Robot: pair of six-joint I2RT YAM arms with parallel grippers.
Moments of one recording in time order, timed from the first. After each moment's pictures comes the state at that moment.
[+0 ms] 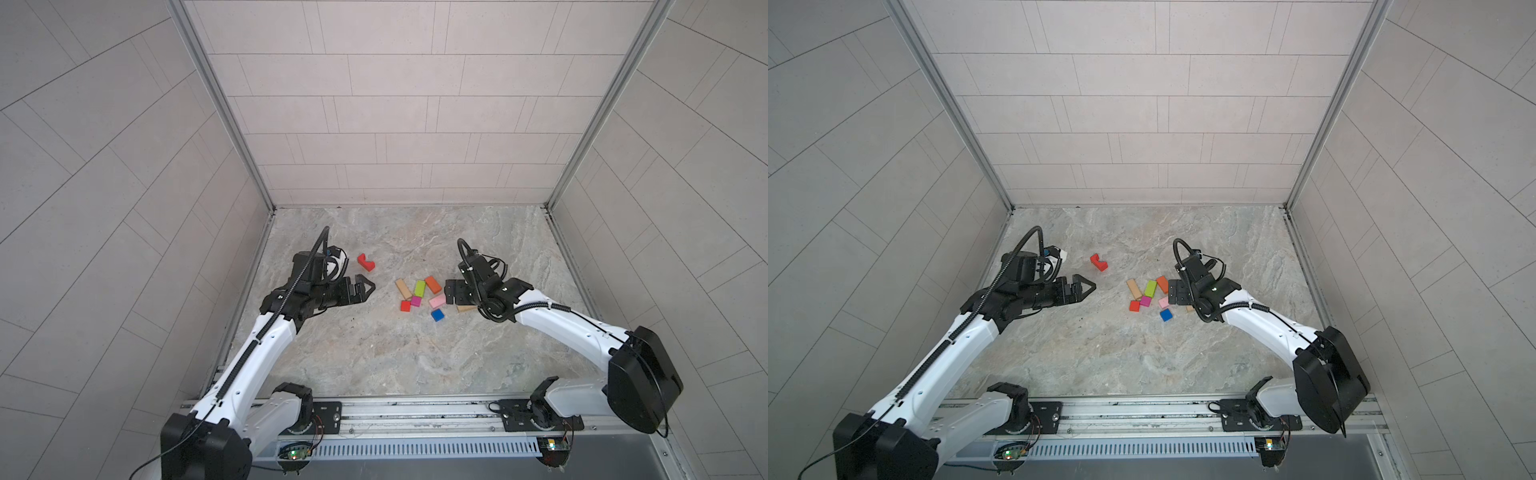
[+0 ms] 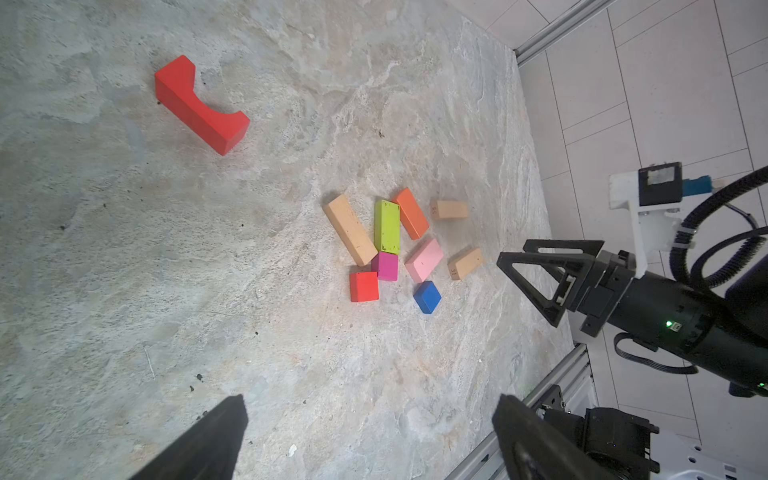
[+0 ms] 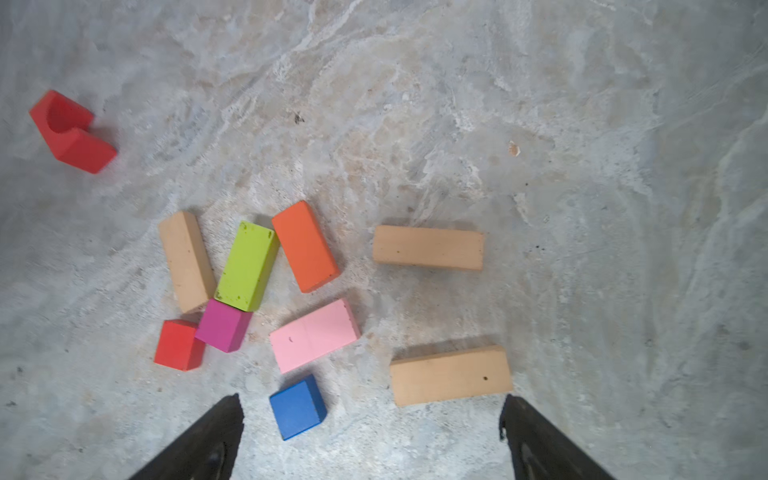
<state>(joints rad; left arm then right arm) -0.22 1.03 0.82 -0.59 0.51 -0.41 0.56 1.35 0.89 -0.50 0.21 0.49</state>
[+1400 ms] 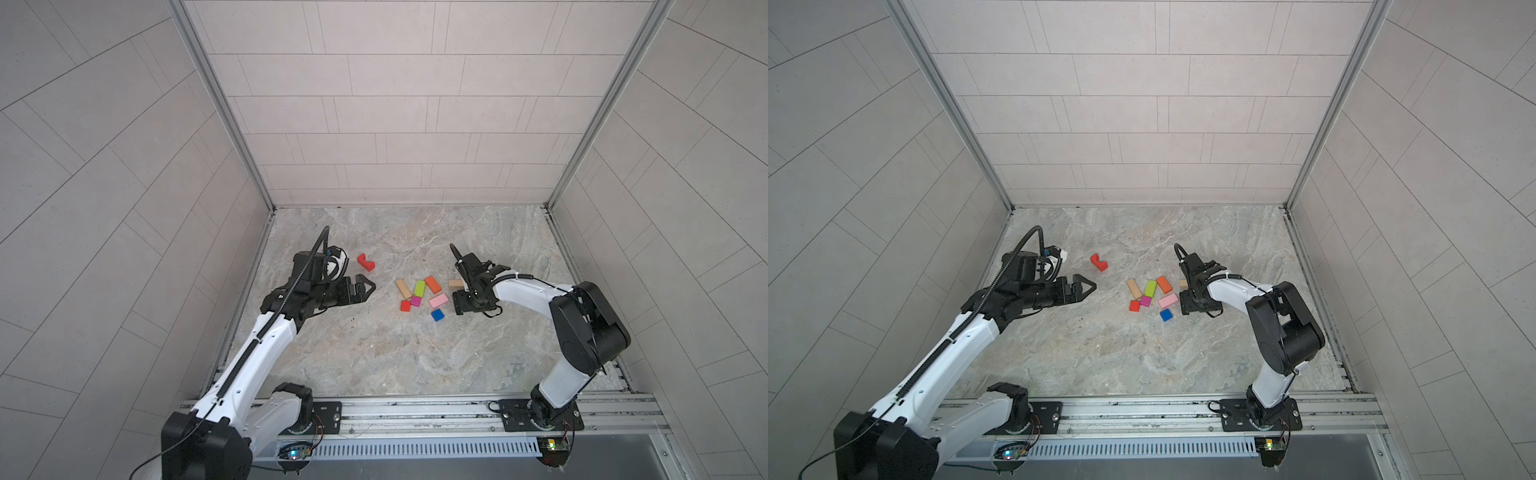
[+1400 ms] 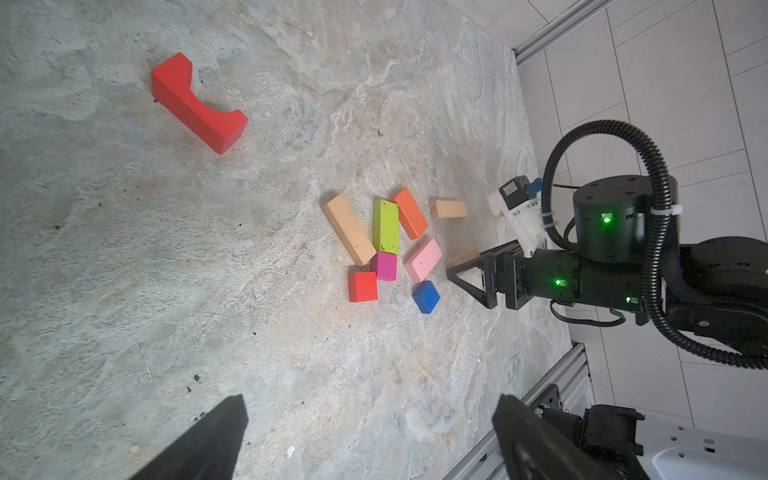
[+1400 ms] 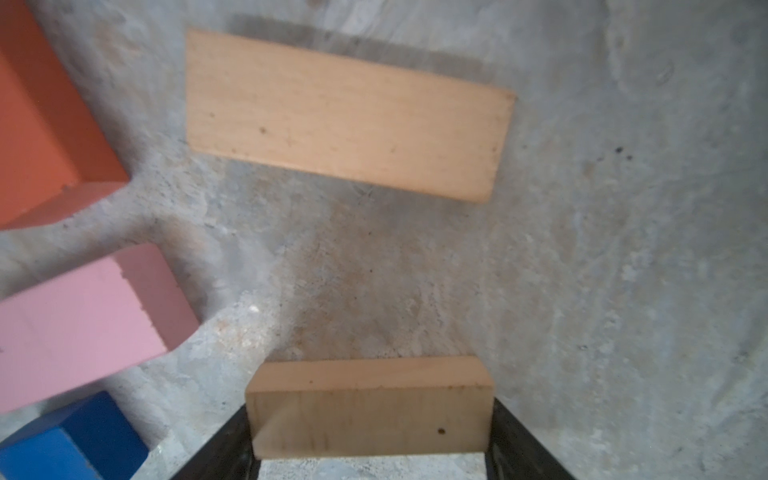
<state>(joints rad) -0.22 1.04 0.82 -0.58 0.51 -0.41 0.42 1.69 0.97 -0.62 0.08 0.34</state>
